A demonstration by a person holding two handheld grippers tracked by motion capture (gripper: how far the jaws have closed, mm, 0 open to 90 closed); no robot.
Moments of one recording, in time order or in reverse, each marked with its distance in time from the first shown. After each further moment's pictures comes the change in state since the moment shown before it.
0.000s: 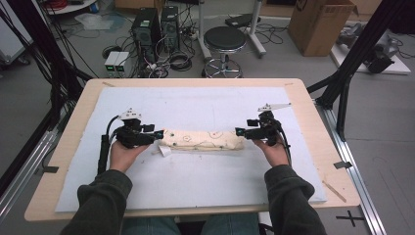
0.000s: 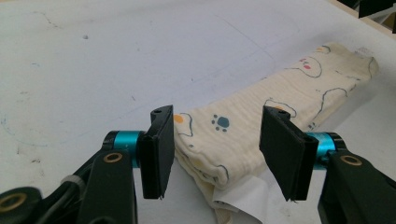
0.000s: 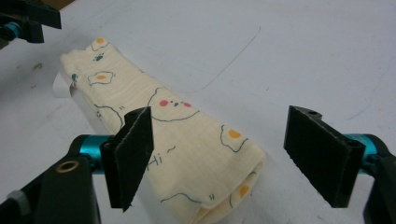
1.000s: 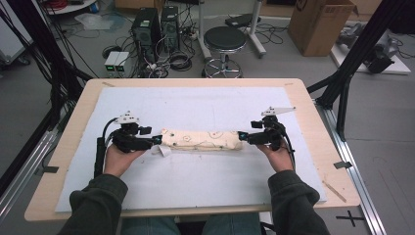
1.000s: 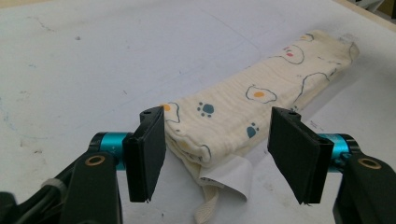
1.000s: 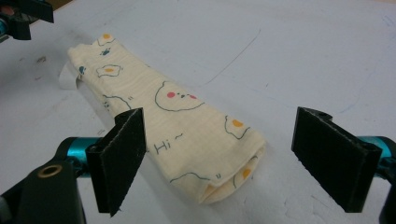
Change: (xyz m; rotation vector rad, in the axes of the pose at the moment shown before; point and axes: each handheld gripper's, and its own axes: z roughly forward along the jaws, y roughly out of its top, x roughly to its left) left arm -0.010 -0.003 -0.017 0.015 -0.022 0.055; right arm 0.011 -0.007 -0.017 -0.016 -0.024 -0.045
